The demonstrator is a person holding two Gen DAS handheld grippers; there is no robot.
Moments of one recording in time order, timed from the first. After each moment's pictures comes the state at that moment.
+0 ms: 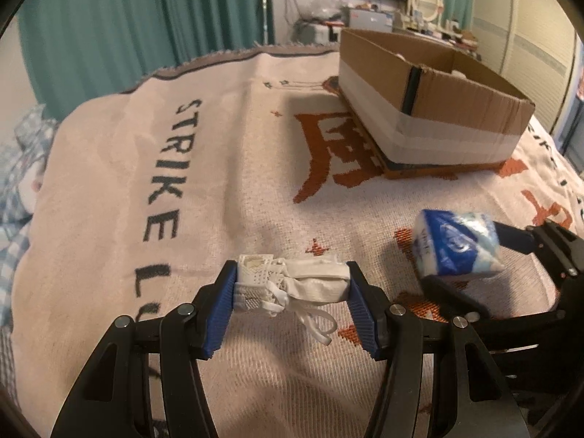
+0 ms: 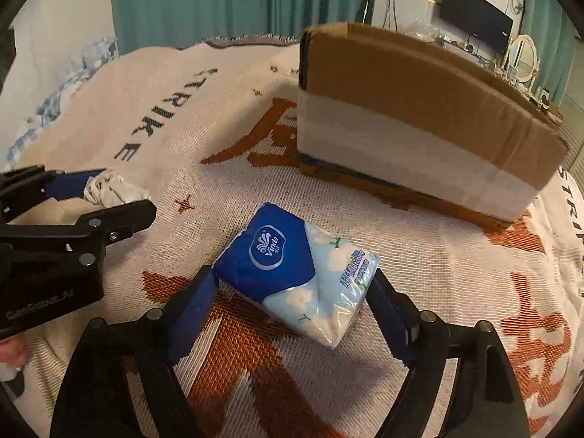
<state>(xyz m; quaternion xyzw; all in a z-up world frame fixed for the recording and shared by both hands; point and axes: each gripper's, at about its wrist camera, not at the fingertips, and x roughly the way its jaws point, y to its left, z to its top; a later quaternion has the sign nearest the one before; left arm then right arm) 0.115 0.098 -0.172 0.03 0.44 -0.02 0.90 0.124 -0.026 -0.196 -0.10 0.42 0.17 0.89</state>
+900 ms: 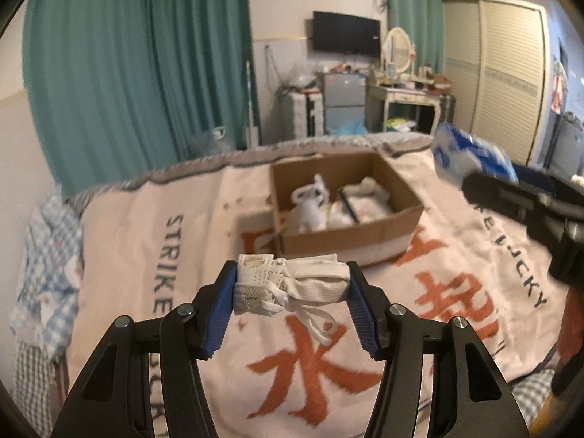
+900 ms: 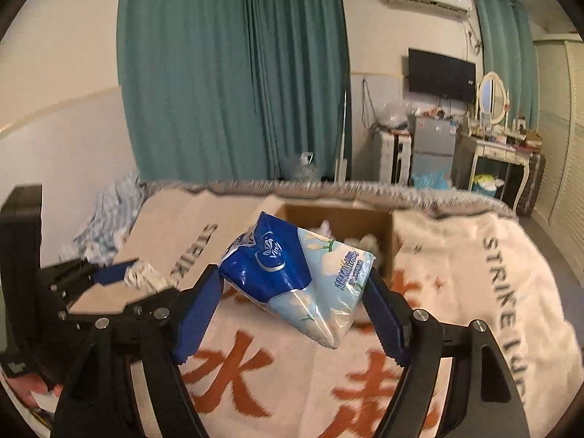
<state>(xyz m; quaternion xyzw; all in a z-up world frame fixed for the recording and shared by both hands) 0.076 -0.003 -0.022 0.04 0.33 -0.04 0.94 0.073 -0.161 0.018 -0.01 0.26 0.20 0.95</state>
